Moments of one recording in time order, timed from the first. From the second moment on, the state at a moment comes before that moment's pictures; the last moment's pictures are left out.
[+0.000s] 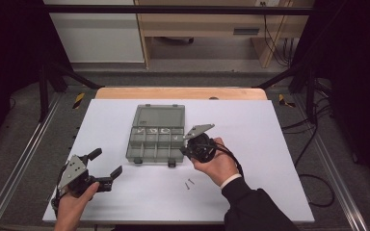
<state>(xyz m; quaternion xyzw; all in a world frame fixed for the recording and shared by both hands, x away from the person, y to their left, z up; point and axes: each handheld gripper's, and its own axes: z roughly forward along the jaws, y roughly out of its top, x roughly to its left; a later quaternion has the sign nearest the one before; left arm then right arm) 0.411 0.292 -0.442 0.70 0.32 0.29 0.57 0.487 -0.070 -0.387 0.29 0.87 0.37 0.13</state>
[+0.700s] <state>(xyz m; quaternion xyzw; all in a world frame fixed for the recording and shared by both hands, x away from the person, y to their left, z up) 0.412 0.290 -0.443 0.70 0.32 0.28 0.57 0.506 -0.028 -0.382 0.27 0.87 0.38 0.16</state>
